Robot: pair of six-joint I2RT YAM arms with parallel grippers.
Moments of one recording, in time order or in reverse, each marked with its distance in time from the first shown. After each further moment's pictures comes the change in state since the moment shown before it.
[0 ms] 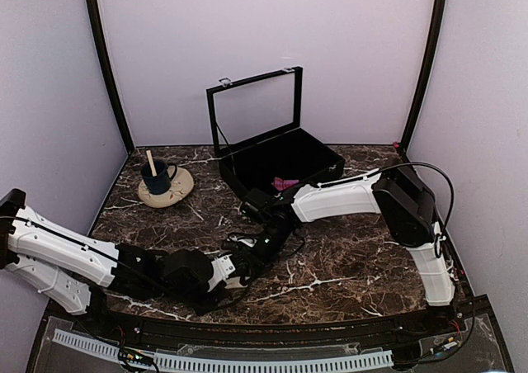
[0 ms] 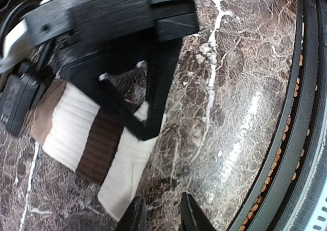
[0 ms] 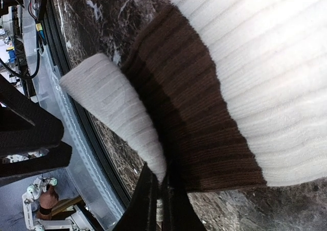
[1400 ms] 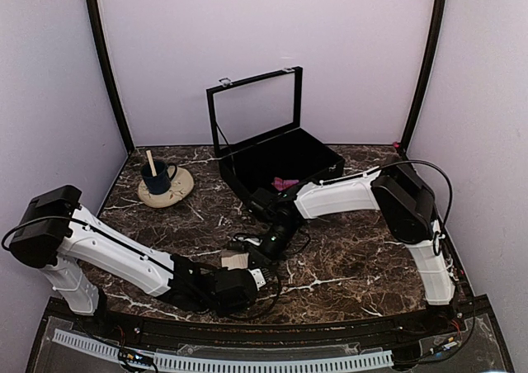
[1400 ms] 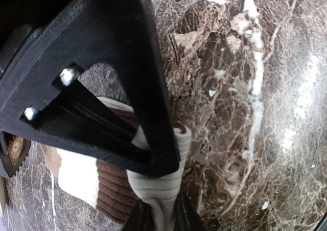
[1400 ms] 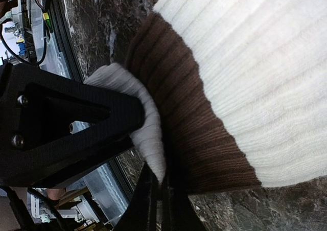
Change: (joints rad) left arm -0.056 0.396 0.235 -0.090 -0.256 0.094; right arm -0.035 0.010 -0.007 -0.059 -0.078 -0.061
